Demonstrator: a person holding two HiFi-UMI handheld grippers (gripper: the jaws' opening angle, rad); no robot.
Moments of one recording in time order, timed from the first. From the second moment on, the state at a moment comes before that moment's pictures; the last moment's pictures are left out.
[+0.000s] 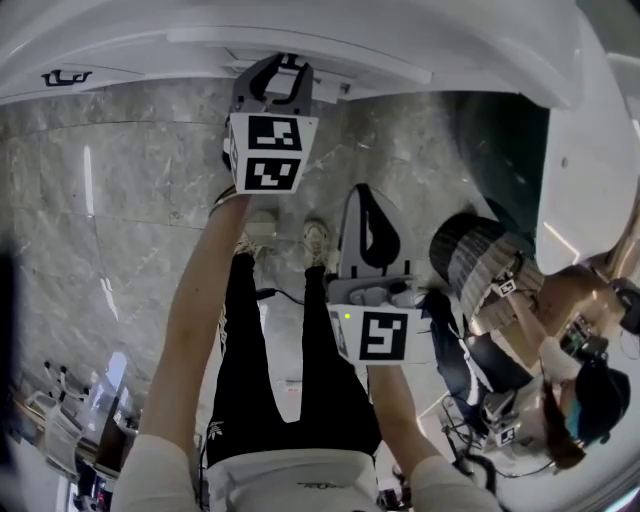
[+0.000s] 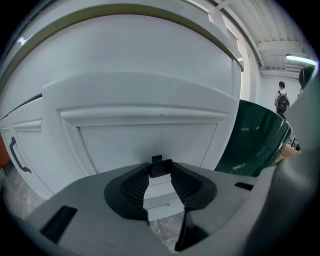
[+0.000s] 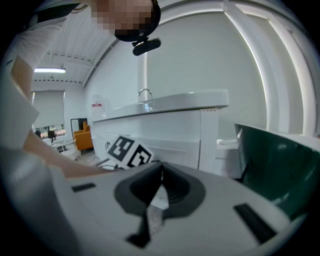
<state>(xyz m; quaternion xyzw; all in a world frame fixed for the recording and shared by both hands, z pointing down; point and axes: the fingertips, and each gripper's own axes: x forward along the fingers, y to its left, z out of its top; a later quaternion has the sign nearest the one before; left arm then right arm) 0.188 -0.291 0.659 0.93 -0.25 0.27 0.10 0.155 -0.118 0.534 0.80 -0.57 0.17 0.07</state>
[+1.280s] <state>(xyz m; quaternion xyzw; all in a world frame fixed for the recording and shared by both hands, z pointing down) 0.133 -0.270 0.618 0.92 -0.26 0.25 0.15 0.141 -0.113 0.505 0.80 -0.57 0.16 0.06</state>
